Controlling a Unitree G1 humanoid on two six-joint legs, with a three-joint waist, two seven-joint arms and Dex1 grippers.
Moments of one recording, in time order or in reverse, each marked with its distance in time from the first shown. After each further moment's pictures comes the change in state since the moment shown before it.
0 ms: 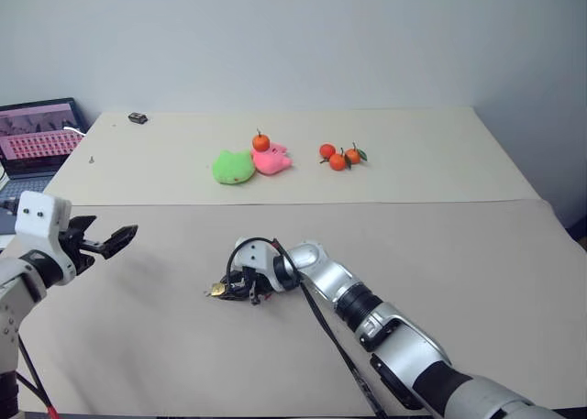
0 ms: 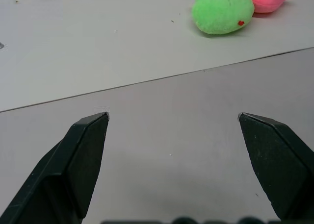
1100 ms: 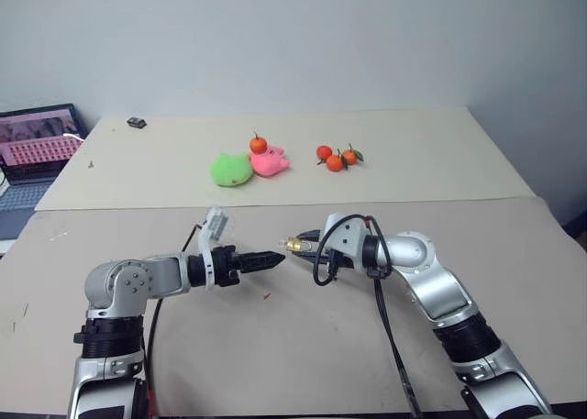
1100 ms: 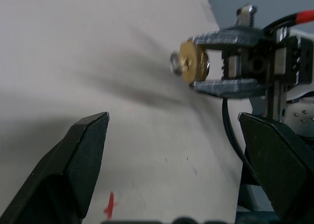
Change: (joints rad) left arm -0.325 -0.379 -0.331 0.099 -0.406 0.659 0.014; right arm 0.314 -0.486 -0.187 -0.810 0.008 0.213 -0.115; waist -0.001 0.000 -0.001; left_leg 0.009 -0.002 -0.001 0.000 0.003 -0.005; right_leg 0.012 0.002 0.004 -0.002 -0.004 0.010
